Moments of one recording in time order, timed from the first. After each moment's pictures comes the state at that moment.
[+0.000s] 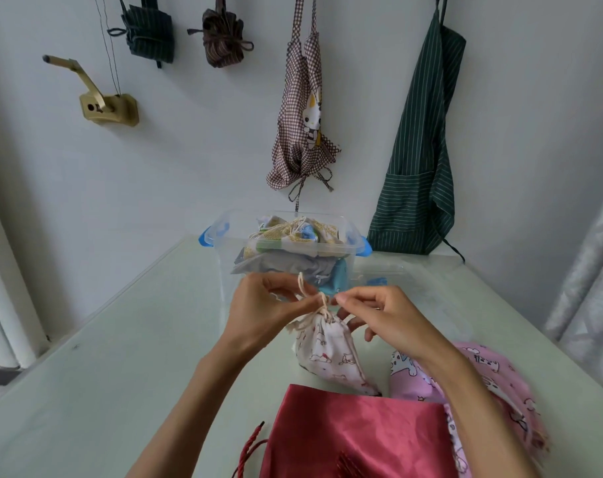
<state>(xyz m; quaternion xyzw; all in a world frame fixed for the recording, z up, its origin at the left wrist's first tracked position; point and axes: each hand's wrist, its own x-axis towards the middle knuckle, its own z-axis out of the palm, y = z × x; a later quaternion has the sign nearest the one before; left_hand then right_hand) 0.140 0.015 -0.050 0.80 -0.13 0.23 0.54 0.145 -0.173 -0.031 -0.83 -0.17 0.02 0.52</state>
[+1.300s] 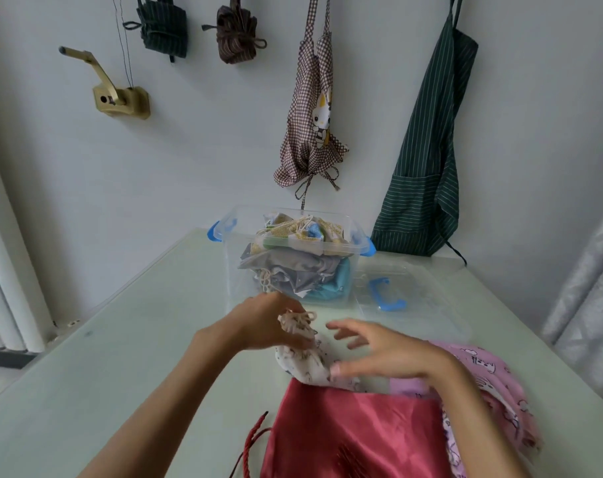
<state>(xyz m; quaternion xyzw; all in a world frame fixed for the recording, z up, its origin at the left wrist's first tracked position) 0.149 0.034 -0.052 0.97 -0.12 -0.01 0.23 0.150 -0.176 -0.048 -0.91 -0.22 0.22 0.29</state>
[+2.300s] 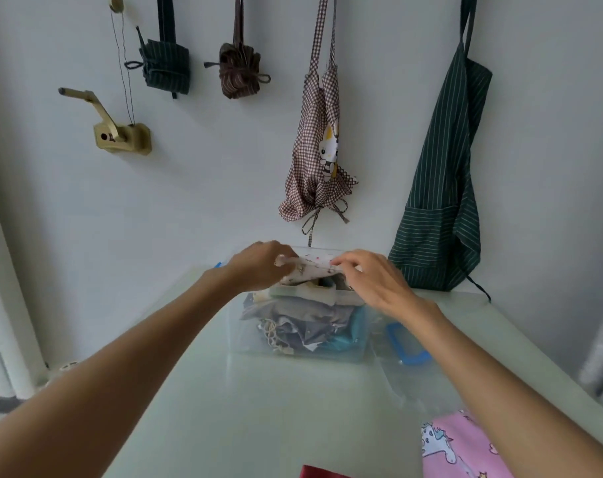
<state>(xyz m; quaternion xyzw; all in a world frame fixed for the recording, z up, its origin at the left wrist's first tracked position) 0.275 0.075 0.025 0.97 -0.09 0.11 0.18 0.277 -0.129 0.019 -0.94 -0.20 -0.13 0.26</state>
